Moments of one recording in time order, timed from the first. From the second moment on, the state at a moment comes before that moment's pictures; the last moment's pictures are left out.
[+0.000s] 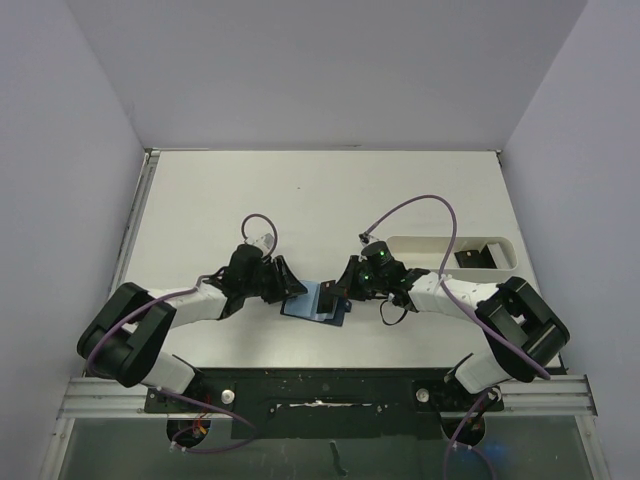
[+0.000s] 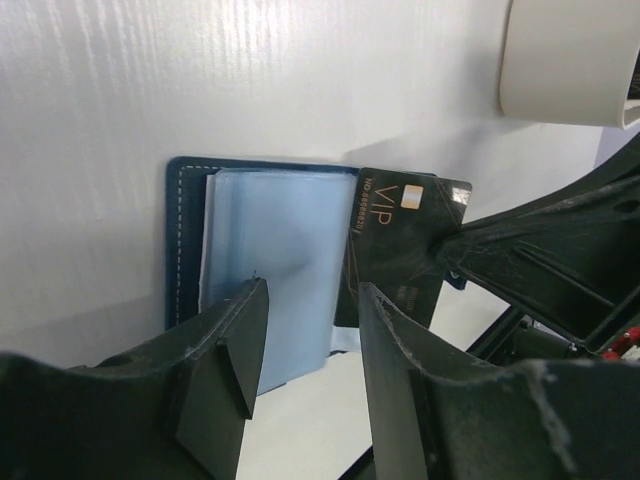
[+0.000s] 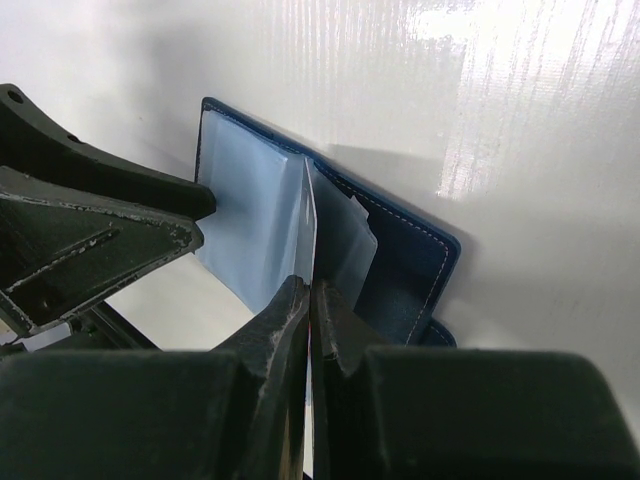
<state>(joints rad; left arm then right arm) -0.55 1.47 0.50 0.27 0.31 -0.89 0.68 1.49 0.65 0.07 -0.19 0.86</state>
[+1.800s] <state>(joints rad) -0.57 1.45 0.53 0.16 0.31 -0.85 0.68 1.50 0.65 0.07 -0.19 0.85</state>
